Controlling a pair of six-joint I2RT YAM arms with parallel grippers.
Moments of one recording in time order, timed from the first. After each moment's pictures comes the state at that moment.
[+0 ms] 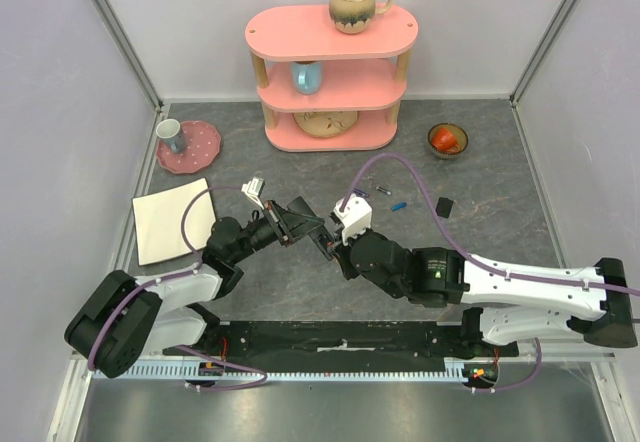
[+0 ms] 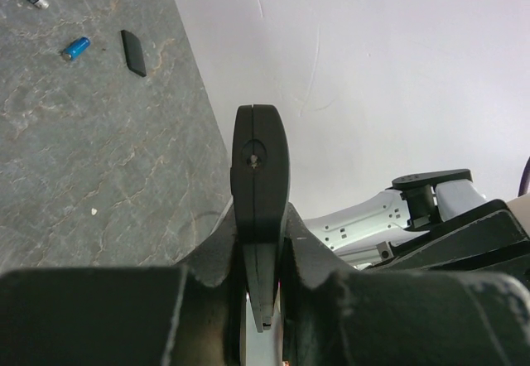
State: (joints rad) left arm -0.56 1.19 0.22 1.06 0.45 -1.29; right arm 1.36 1.13 0.97 -0.38 0.57 0.42
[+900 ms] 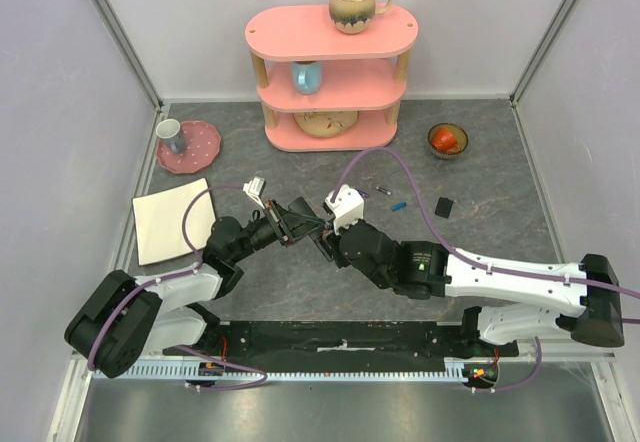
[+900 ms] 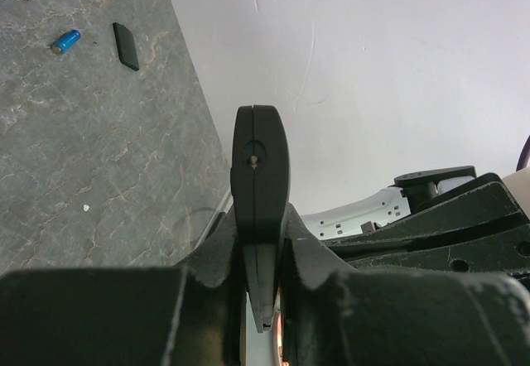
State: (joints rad) left arm -0.56 1.19 0.23 1.06 0.48 -1.30; right arm 1.30 1.21 0.98 -0.28 0.59 0.38
